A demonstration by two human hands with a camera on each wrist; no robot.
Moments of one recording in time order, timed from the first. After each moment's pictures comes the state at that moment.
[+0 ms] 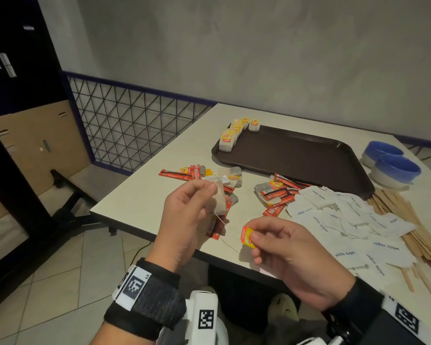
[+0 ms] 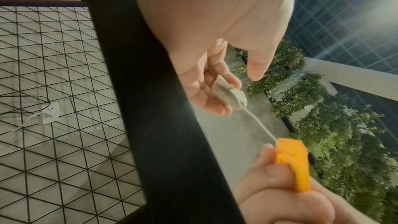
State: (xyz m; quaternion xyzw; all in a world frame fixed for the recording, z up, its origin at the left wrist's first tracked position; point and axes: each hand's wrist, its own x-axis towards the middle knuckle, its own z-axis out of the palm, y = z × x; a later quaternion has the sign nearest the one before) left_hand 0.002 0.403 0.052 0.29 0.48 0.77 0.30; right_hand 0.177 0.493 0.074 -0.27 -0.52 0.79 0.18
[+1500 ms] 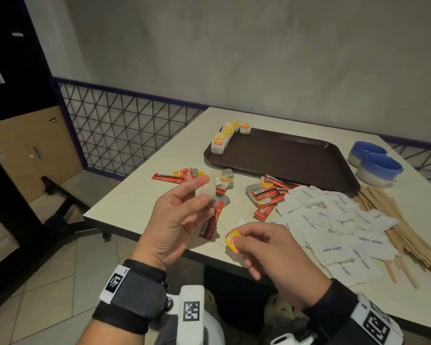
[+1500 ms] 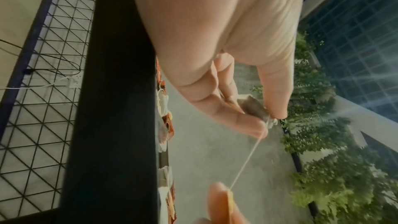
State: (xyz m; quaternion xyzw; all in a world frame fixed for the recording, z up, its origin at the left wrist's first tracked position) left_hand -0.007 0.398 0.055 0.25 0.36 0.80 0.41; right_hand 0.173 0.478 0.072 -0.33 -0.67 0.65 0.18
